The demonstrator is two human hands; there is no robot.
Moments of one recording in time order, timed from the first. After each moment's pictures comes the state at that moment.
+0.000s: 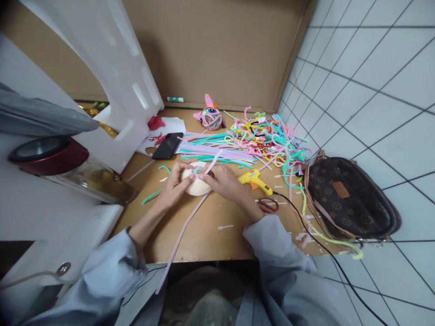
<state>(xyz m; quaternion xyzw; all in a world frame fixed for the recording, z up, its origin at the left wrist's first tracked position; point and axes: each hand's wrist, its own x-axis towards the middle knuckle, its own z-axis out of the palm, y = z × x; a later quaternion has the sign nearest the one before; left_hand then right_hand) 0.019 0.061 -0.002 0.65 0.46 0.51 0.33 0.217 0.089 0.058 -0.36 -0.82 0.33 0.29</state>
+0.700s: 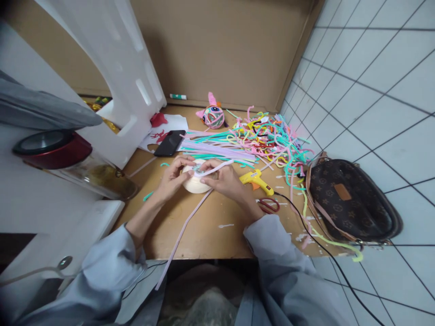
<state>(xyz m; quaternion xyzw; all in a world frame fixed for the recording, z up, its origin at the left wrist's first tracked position) 0.006 0.075 -0.002 0.66 0.42 0.54 0.31 0.214 0.090 0.050 -0.31 -0.77 0.42 0.37</state>
